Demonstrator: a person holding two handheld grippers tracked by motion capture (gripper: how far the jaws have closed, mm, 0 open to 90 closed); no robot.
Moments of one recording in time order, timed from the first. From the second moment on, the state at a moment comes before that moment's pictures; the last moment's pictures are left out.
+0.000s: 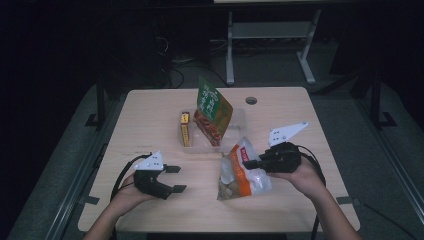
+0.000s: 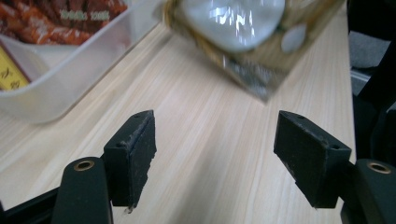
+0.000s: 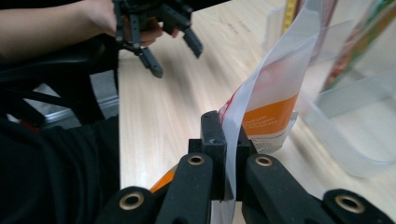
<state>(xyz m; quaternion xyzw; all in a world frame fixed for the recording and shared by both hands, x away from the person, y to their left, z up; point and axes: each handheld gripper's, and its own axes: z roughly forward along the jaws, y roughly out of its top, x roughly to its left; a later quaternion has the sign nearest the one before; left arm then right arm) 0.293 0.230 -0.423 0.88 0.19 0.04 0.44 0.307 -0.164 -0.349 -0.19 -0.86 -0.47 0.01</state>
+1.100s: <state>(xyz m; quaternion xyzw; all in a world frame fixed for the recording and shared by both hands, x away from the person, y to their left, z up) 0.297 0.226 -0.429 0.88 0.19 0.03 0.43 0.336 -0.170 -0.283 -0.20 -0.89 -0.40 -0.08</state>
